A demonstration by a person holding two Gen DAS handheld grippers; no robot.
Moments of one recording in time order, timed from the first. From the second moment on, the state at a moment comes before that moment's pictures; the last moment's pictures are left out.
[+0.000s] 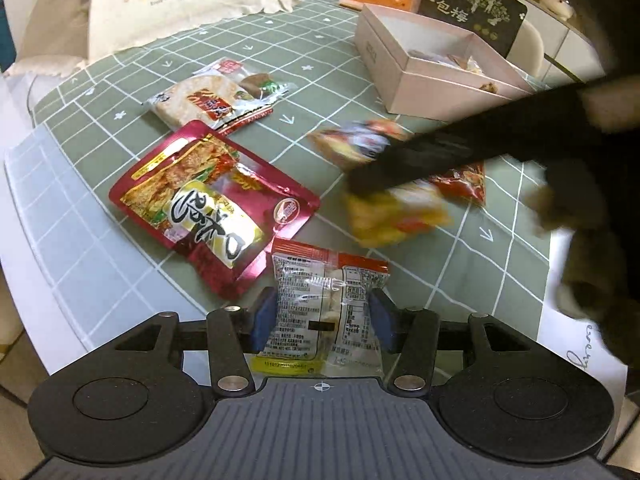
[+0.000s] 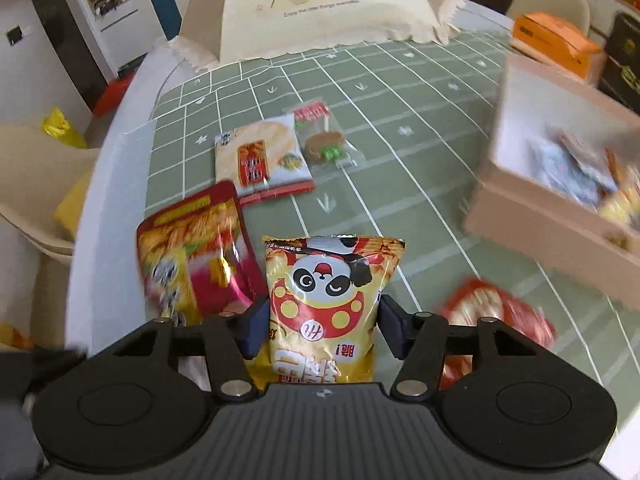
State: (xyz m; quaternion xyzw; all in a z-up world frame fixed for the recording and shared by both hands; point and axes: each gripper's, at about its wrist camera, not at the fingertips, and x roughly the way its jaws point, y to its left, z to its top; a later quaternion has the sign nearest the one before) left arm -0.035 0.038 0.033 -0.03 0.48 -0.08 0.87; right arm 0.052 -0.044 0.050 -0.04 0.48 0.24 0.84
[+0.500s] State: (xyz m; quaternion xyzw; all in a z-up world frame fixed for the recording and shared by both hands) left arm -0.018 0.000 0.031 0.00 0.48 -0.10 0.87; right arm -0.010 -0.174 0.043 0.00 0.48 0.11 0.87
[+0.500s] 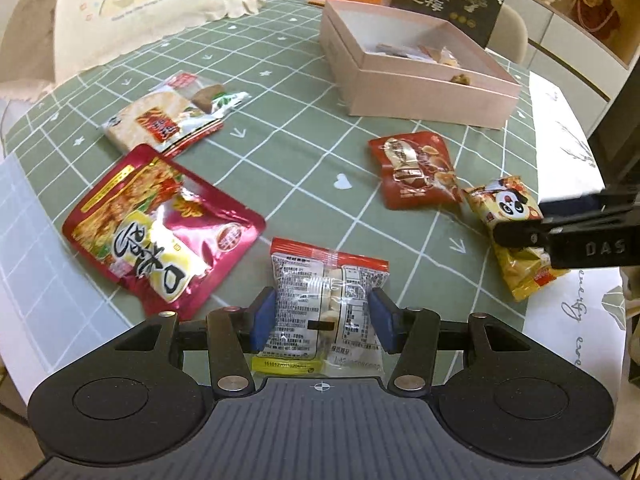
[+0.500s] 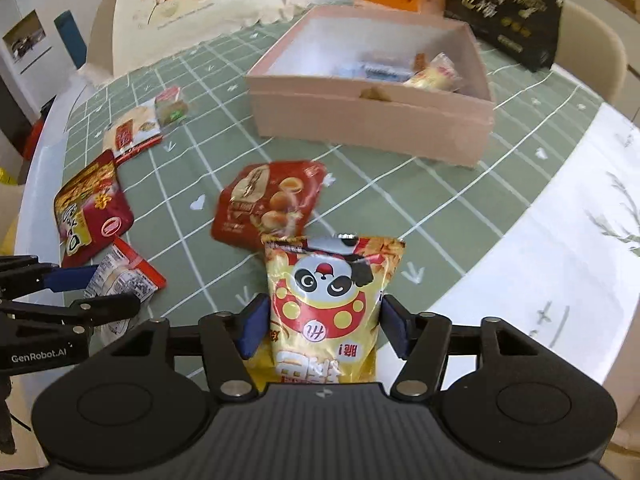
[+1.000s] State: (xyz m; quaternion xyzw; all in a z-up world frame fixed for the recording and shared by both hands) left arm -0.019 0.000 0.032 -0.01 0.48 -0.09 0.87; right arm 0.067 -0.112 0.029 0.01 0.50 0.10 0.86
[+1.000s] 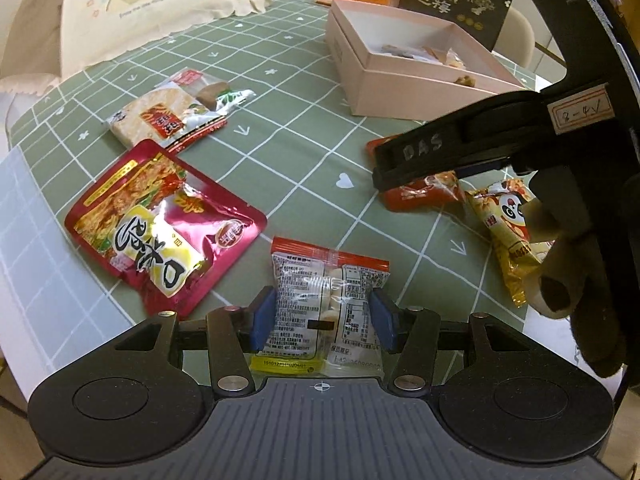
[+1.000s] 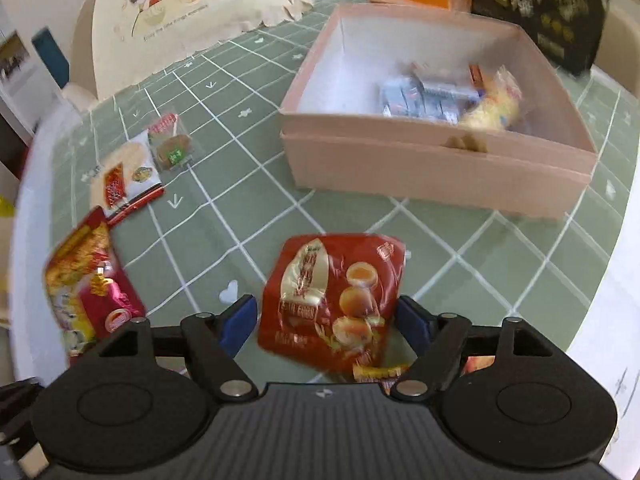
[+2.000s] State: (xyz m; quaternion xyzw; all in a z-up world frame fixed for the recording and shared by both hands) left arm 0.166 -0.039 0.129 -0.13 0.34 -0.15 0.92; right arm 0.002 -0.237 0.078 0.06 0.44 0.04 0.90
